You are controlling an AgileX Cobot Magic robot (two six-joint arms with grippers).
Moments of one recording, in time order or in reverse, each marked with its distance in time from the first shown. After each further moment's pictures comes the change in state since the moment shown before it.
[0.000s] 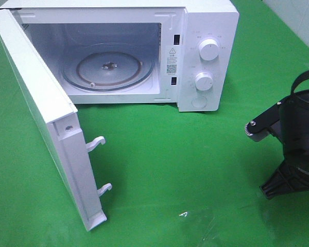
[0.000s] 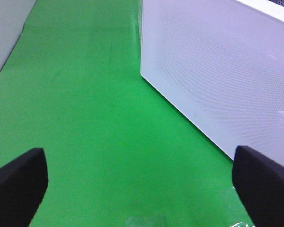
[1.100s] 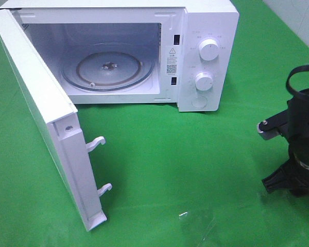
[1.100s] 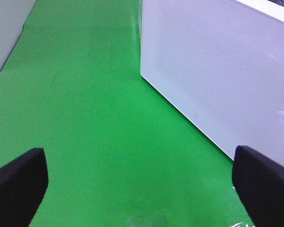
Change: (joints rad) left arm 0.000 0.000 0.000 0.000 0.000 0.000; right arm -0.174 0.067 -0.003 0.019 -0.144 0.024
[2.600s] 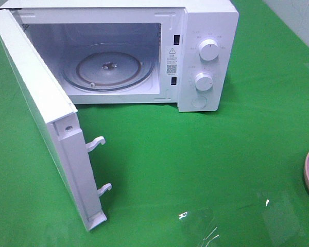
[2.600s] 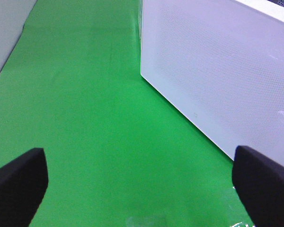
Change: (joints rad) left arm 0.000 0.000 0.000 0.000 0.000 0.000; right arm -0.011 -1.290 0.002 0.774 0.287 -0.933
